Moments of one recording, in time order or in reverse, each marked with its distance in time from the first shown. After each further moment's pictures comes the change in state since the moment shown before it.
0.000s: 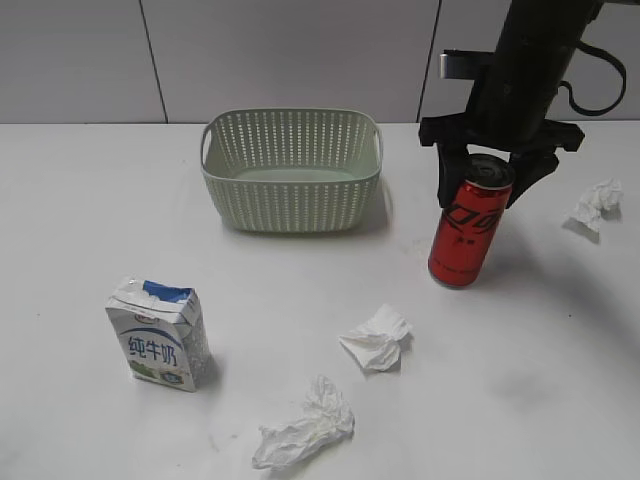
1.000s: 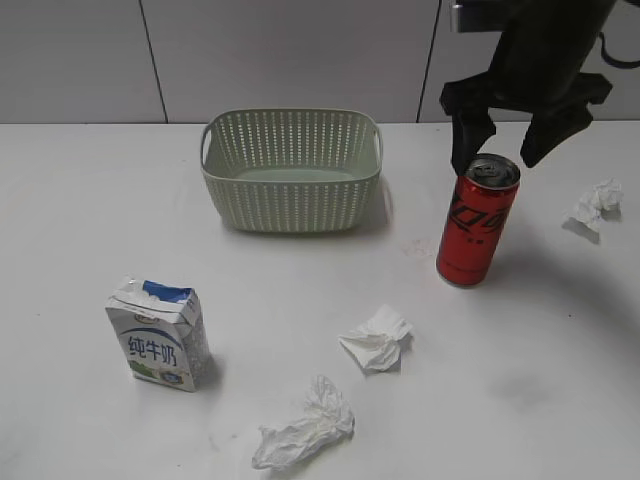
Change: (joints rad) left arm 0.000 0.000 0.000 0.000 0.000 0.000; right arm 0.000 -0.112 0.001 -0.053 -0.003 -0.135
